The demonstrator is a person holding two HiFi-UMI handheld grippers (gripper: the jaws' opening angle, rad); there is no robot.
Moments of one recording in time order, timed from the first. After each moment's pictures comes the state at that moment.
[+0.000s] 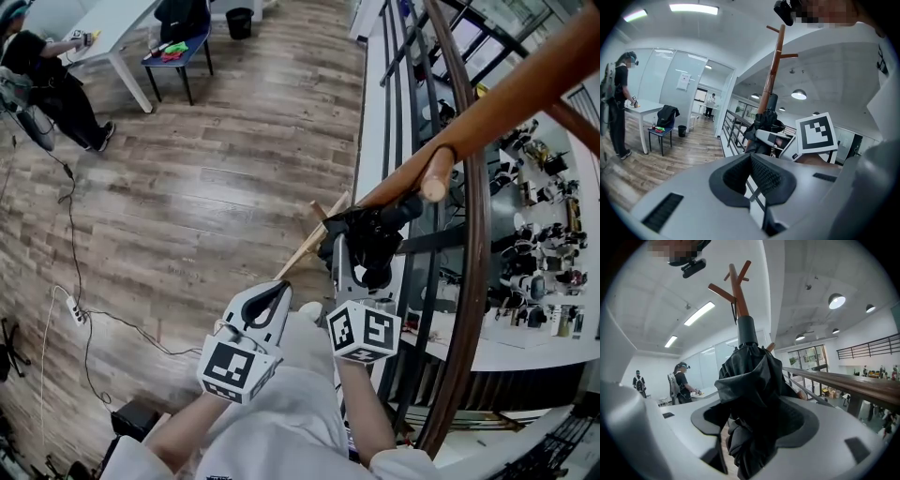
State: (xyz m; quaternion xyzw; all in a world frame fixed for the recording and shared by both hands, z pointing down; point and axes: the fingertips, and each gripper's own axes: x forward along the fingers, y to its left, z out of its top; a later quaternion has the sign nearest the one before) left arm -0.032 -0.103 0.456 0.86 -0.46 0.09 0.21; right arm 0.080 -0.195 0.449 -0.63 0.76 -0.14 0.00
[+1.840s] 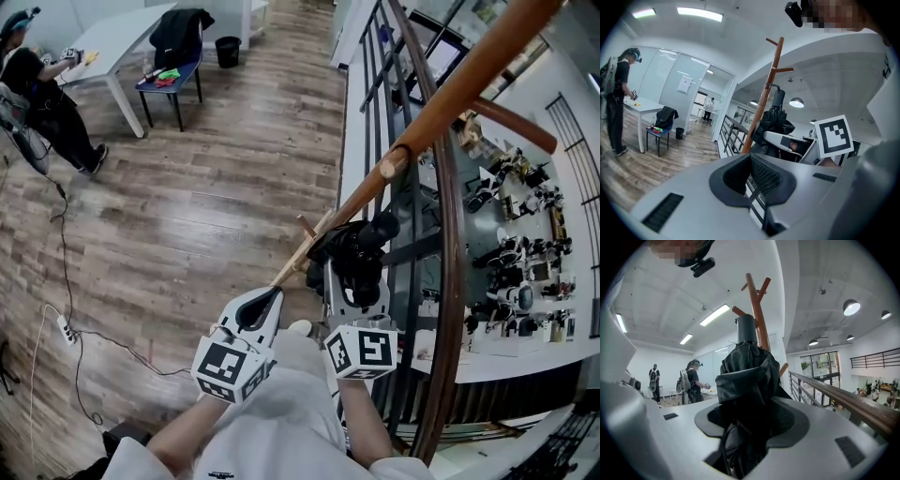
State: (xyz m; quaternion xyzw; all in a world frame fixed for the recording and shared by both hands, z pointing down) left arm -0.039 -0.078 0.420 0.86 -0.46 0.05 0.21; right arm 0.064 -0.141 0.391 -0.58 0.81 -0.09 -0.02
